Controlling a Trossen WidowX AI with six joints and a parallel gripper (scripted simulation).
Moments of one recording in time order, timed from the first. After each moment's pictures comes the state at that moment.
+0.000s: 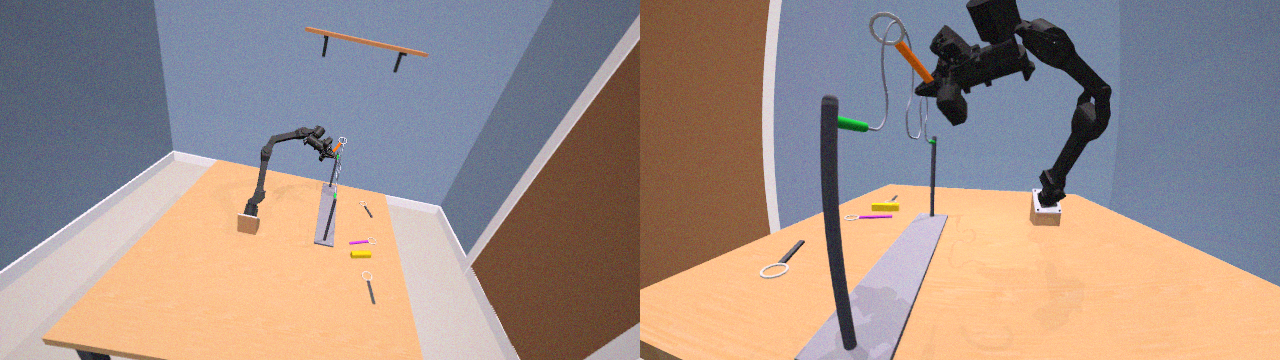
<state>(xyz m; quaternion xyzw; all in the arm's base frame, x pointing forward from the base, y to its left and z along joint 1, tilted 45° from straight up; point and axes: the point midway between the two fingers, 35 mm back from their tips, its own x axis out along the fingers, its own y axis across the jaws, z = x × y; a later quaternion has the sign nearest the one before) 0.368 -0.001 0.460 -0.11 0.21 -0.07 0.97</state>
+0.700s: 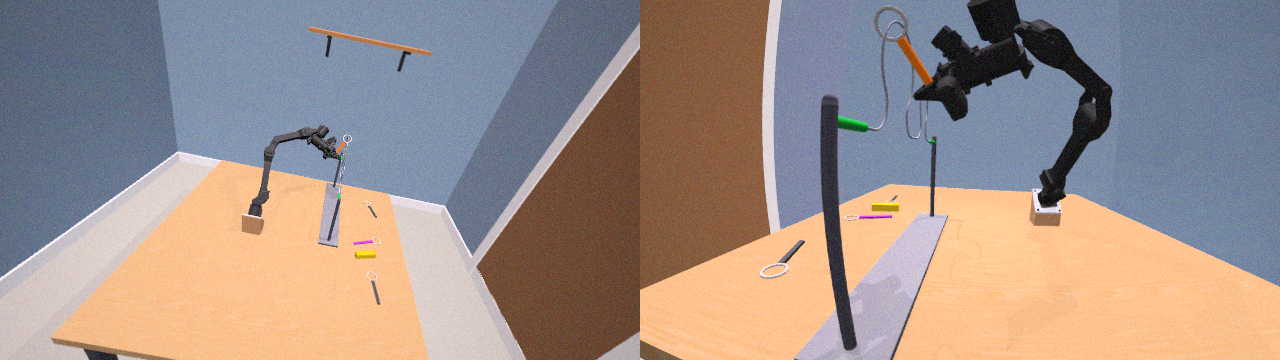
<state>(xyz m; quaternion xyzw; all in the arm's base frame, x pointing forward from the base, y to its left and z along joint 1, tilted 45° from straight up) 0.369 0.009 0.457 0.02 0.20 -0.03 0.98</state>
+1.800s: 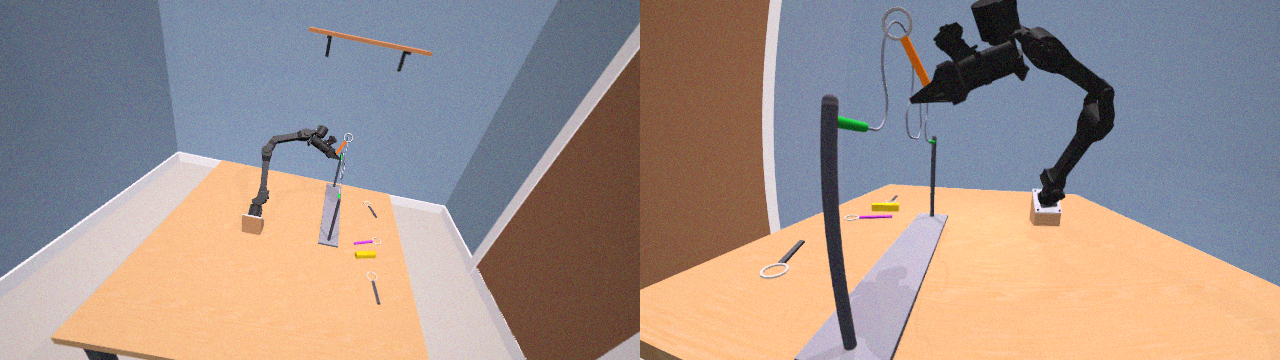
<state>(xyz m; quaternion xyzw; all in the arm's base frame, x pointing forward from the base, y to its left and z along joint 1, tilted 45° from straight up) 0.373 0.026 0.459 0.22 0.17 0.03 0.96</state>
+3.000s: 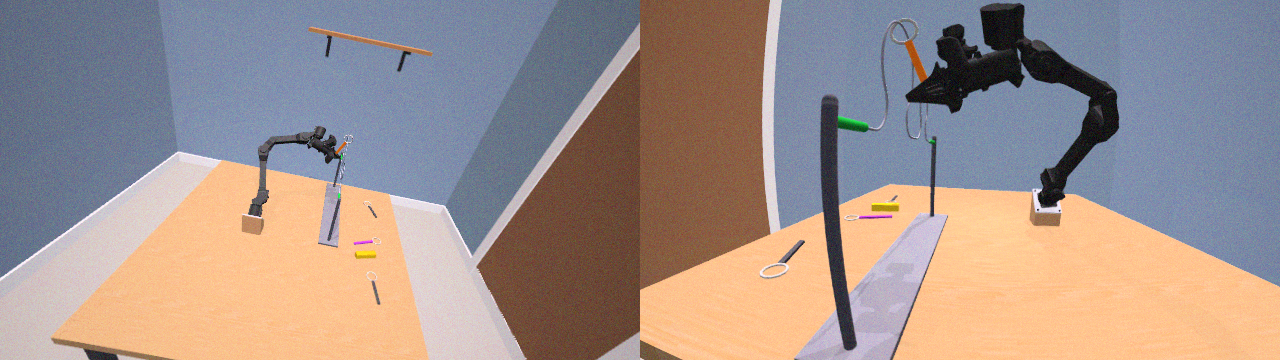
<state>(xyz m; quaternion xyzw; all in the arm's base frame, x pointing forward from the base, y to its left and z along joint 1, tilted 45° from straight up) 0.376 0.039 0.470 0.42 0.13 0.08 0.89</state>
